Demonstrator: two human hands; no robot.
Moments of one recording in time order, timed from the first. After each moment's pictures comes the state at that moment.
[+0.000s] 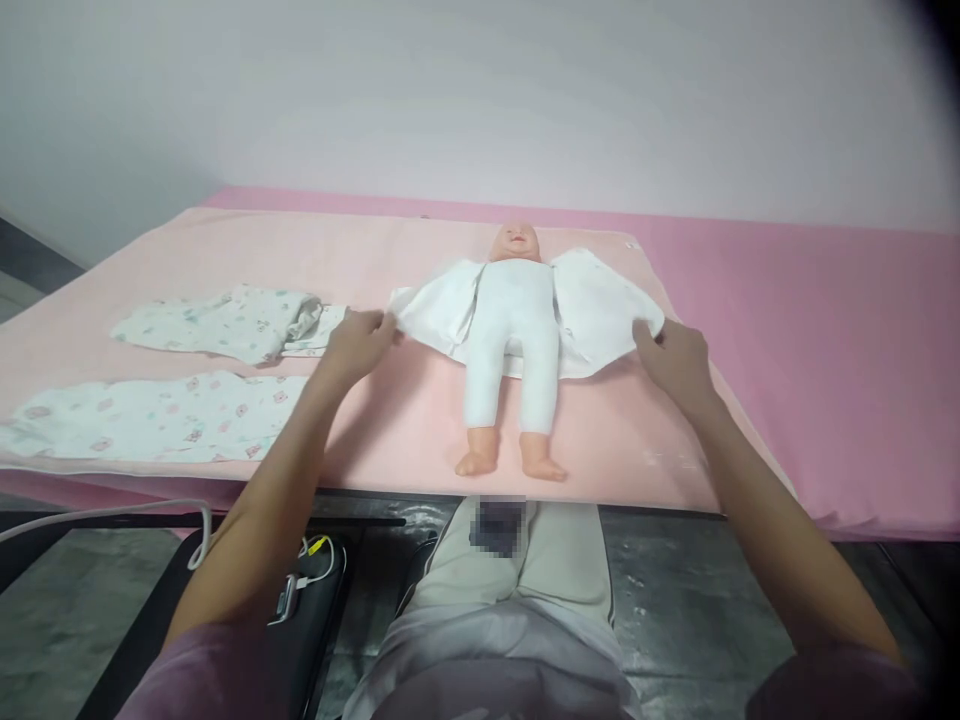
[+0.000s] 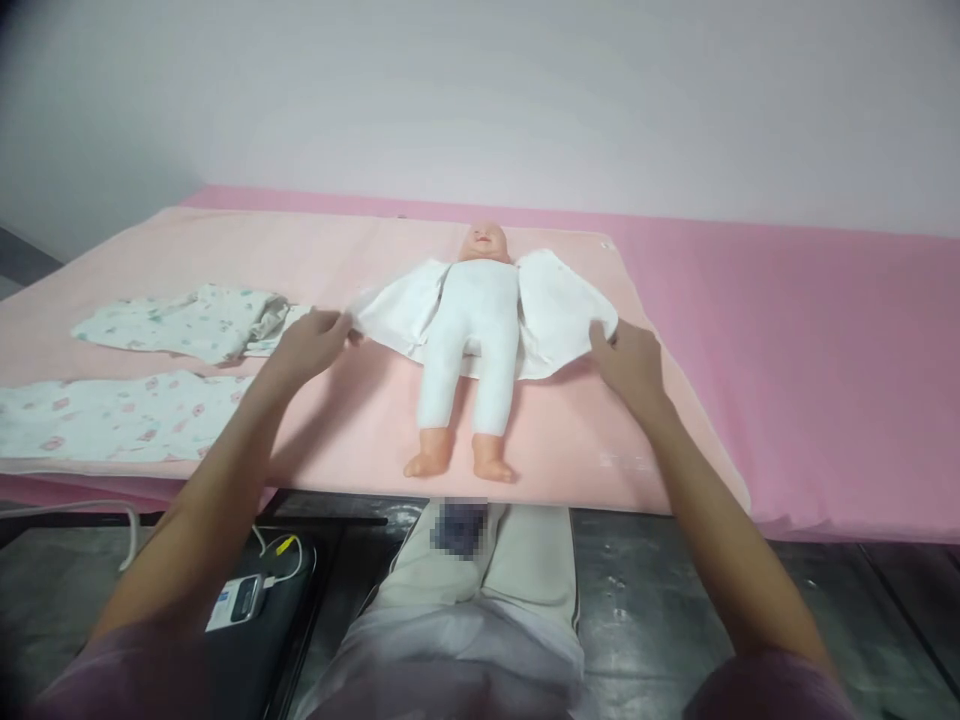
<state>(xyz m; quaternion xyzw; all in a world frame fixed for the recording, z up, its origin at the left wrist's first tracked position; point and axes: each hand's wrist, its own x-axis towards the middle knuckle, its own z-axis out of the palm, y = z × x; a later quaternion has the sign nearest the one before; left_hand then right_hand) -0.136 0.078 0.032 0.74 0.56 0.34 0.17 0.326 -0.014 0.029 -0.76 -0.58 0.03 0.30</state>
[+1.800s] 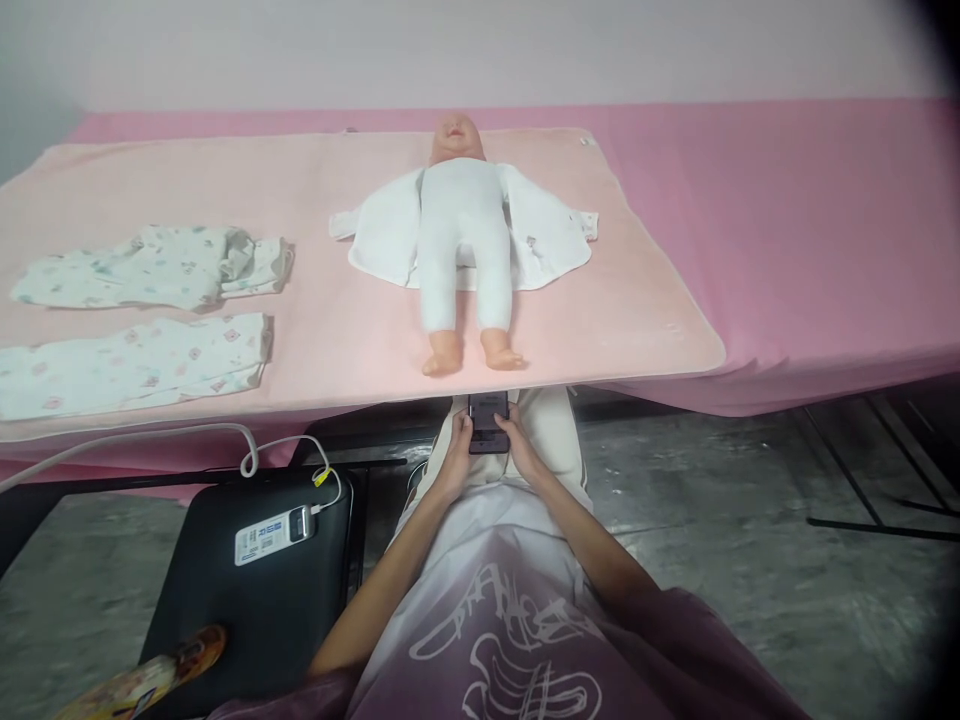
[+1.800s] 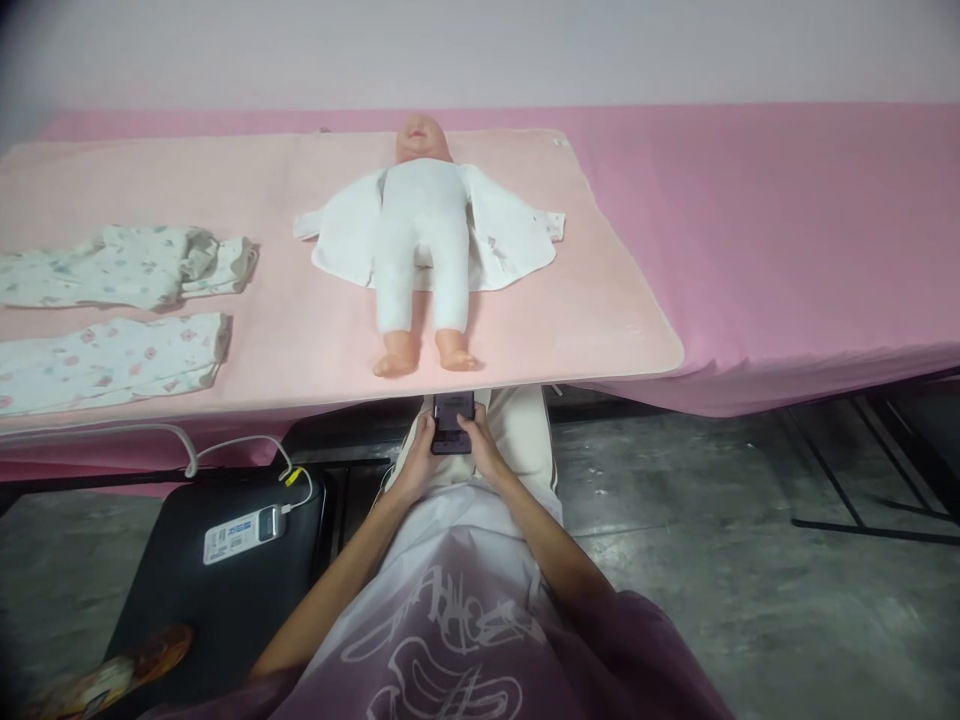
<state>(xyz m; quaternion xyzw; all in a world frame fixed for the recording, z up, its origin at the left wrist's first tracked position) -0.021 -0.209 -0.173 0.45 0.50 0.35 0.66 0.130 -0.229 -0.178 -0.52 -0.29 0.59 0.55</state>
